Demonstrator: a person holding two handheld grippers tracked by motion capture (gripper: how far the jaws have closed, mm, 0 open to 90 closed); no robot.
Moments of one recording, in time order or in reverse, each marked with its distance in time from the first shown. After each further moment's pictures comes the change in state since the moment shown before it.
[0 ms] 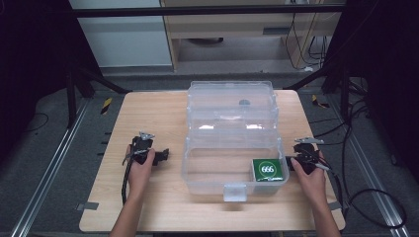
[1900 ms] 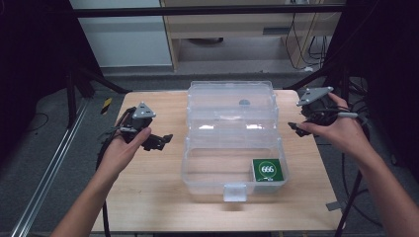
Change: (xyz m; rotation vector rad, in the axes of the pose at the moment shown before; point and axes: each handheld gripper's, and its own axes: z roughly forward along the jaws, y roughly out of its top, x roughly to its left) left arm -0.048 0.109 -0.154 -0.091 -0.233 0.398; right arm 0.022 0.161 -0.140 -0.004 0.075 -0.690
